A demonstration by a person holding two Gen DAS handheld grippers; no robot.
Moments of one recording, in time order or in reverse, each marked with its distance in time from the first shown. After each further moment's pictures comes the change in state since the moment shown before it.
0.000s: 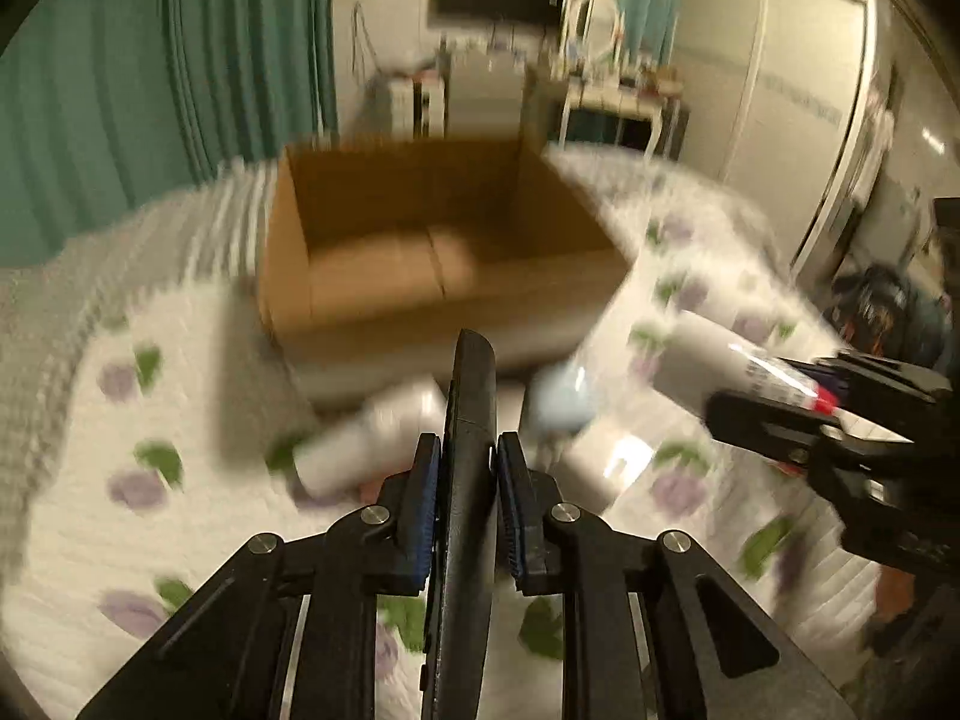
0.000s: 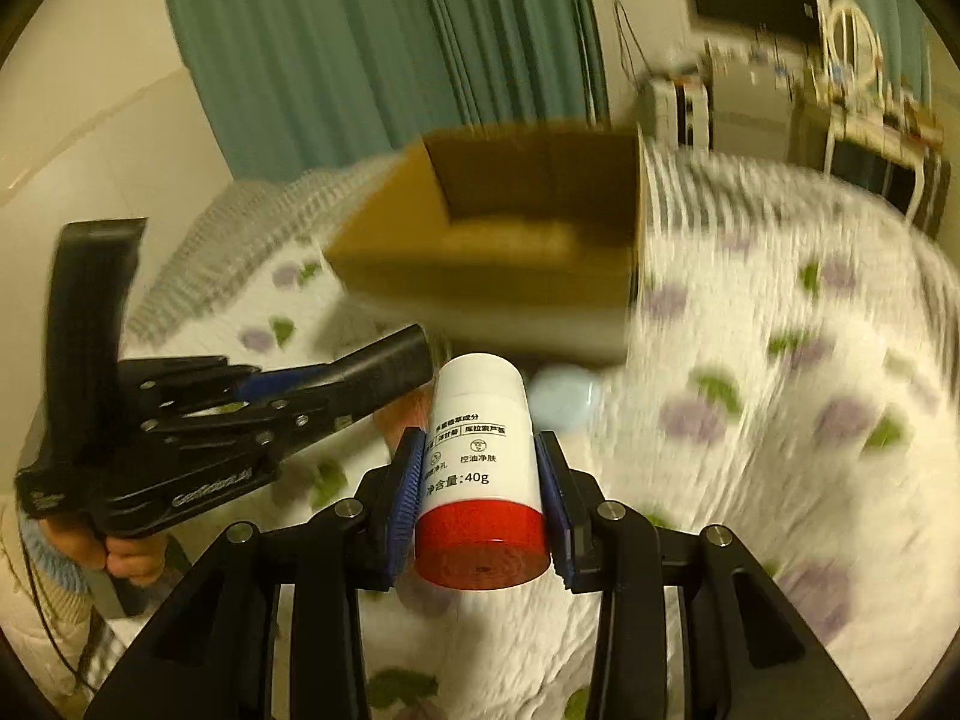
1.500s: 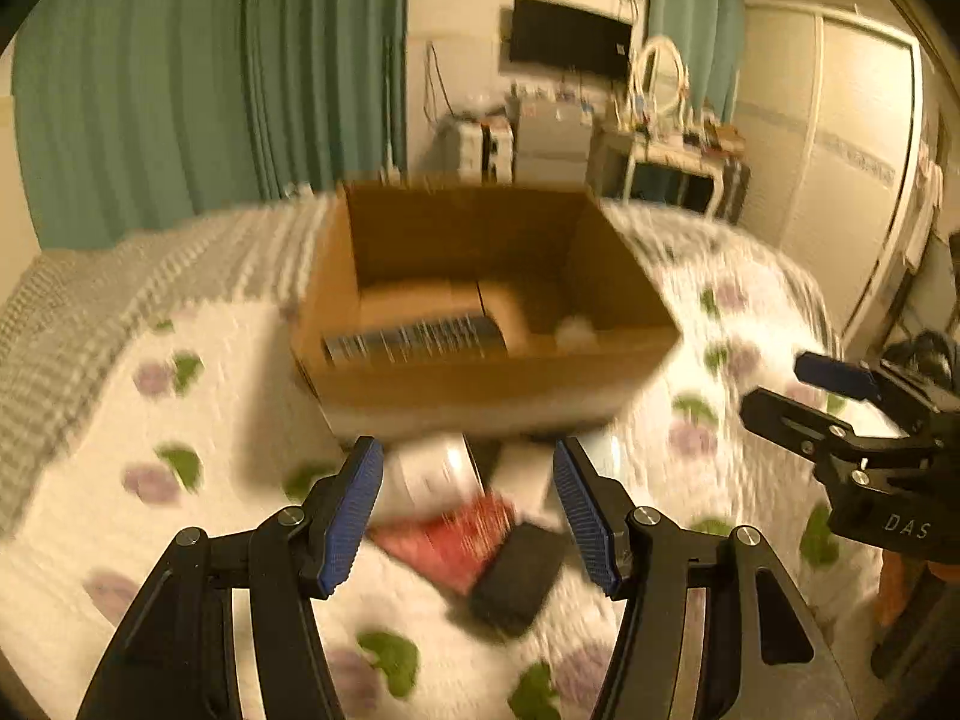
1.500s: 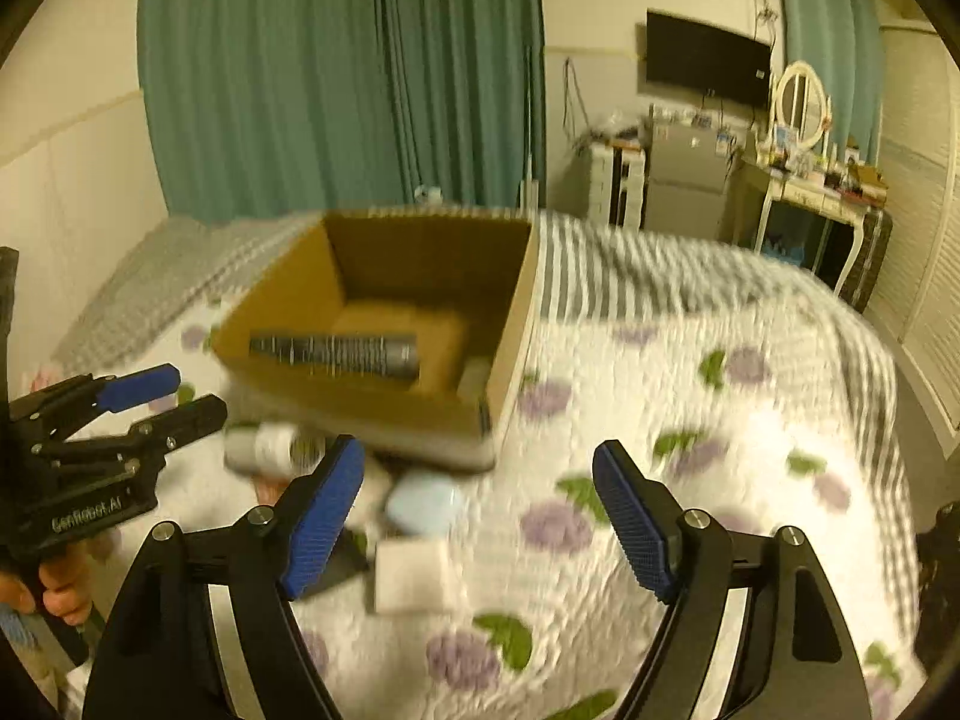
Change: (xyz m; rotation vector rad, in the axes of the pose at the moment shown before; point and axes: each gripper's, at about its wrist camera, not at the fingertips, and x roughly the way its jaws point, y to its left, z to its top) left arm 0.022 -0.006 -0.020 -0.103 -0.072 0.140; right arm 0.006 -0.050 0.017 -0.027 -0.082 -0.179
